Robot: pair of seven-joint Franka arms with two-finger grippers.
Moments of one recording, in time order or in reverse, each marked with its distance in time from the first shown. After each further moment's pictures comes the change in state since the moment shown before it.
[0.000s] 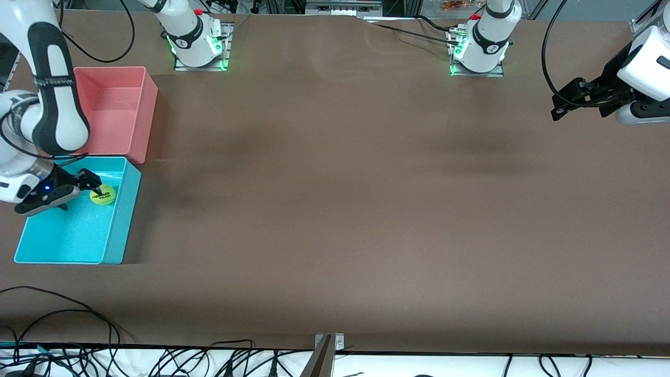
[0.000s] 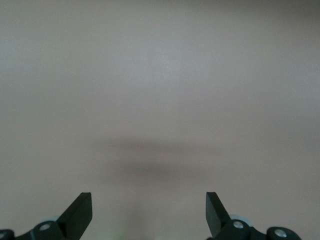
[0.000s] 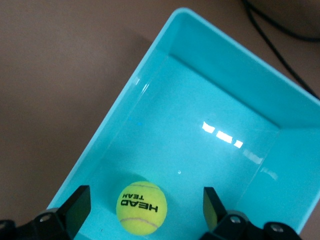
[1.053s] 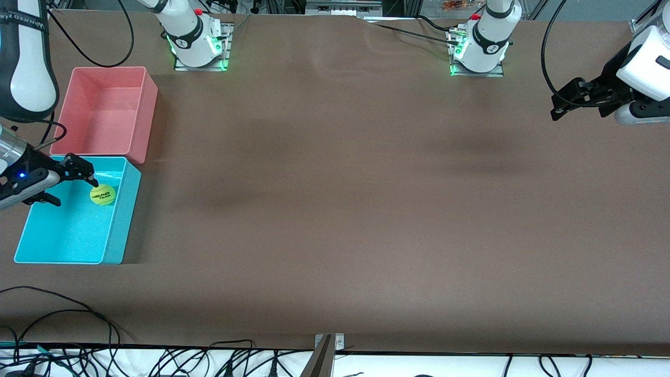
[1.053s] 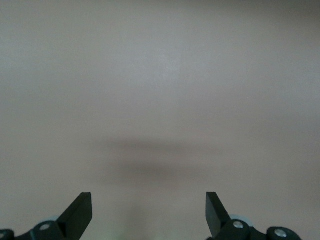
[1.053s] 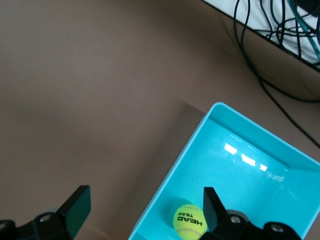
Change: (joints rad) left arm -0.001 0.000 -0.001 0.000 0.000 0.001 0.000; right arm 0.064 -0.176 0.045 0.153 -0.012 -0.318 0.153
